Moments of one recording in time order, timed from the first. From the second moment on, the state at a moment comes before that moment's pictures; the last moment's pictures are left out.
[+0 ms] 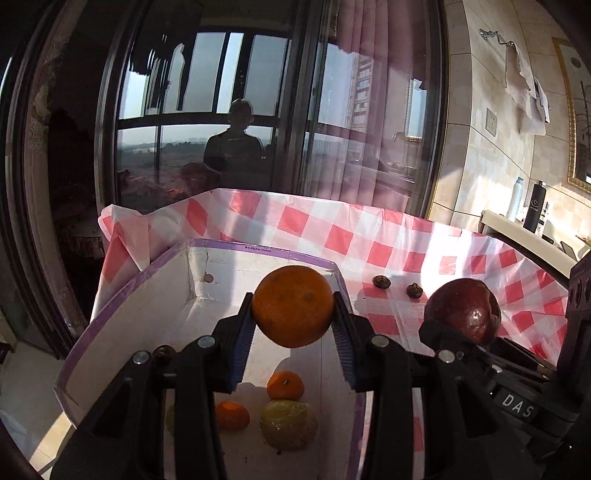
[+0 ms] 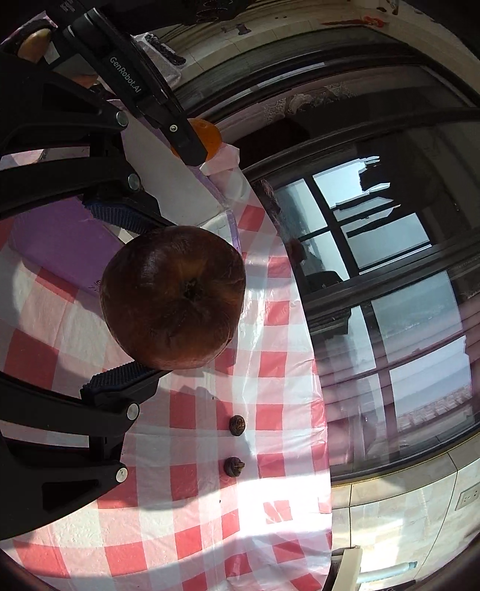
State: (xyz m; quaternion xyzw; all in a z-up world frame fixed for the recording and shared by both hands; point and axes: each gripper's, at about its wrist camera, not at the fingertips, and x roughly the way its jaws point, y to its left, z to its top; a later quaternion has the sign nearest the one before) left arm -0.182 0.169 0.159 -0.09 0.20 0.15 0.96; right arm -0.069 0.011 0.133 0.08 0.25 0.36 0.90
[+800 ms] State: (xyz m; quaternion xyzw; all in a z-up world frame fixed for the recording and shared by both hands) left arm -0.129 0.283 0.093 -0.07 0.48 0.14 0.86; right arm -0.042 0.189 0.083 -0.28 0.39 0.37 0.80
